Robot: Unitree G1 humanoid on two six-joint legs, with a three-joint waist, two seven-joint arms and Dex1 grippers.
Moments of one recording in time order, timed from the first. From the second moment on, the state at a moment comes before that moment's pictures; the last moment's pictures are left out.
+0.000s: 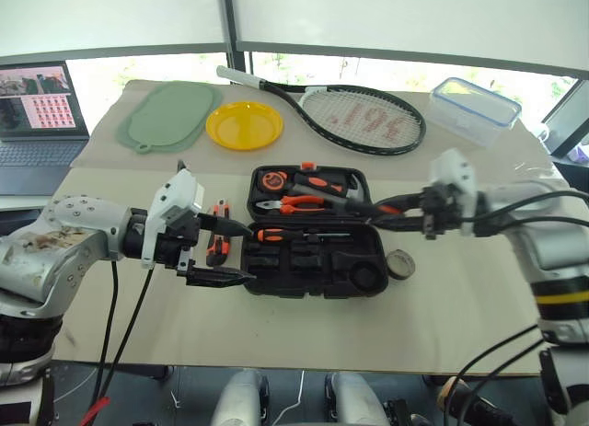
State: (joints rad) left arm -0.45 0.96 0.06 -0.41 -0.69 0.83 -1.25; right arm -0.67 -0.78 0.18 0.10 0.33 0.33 1.33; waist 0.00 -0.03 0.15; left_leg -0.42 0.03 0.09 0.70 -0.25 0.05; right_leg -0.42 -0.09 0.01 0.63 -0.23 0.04
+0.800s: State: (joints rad) left arm -0.45 1.00 0.08 -0.46 -0.75 0.83 -1.19; right arm -0.75 -0.65 0.30 0.43 0.08 0.05 1.35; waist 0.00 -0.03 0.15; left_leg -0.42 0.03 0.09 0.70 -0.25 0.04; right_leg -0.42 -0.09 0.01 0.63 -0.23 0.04
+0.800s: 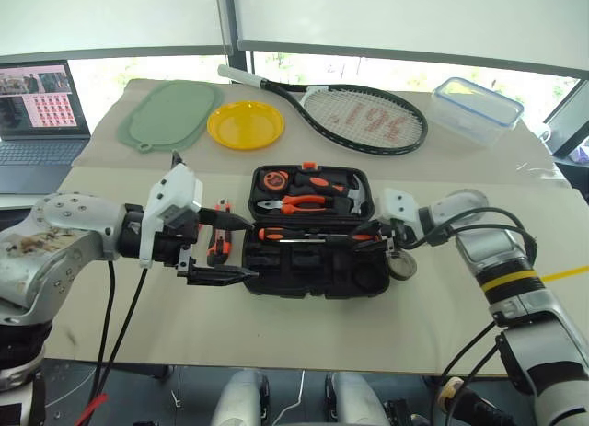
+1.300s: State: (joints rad) left arm -0.48 0.99 0.04 -0.42 -0.73 0.81 -1.19; right arm -0.73 -0.65 0.25 0.30 0.12 0.18 1.35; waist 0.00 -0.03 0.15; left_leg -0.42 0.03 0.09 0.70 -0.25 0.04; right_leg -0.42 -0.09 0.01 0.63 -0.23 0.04
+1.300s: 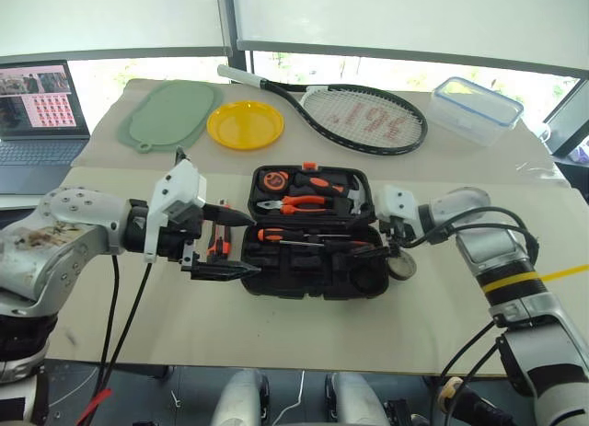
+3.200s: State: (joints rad) left arm 0.30 0.85 0.77 -0.58 -0.65 1.03 -0.74; right arm -0.58 -0.74 -0.06 -0.38 0.68 0.79 1.19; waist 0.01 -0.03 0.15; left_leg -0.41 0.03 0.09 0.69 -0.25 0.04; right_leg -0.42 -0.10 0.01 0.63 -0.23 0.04
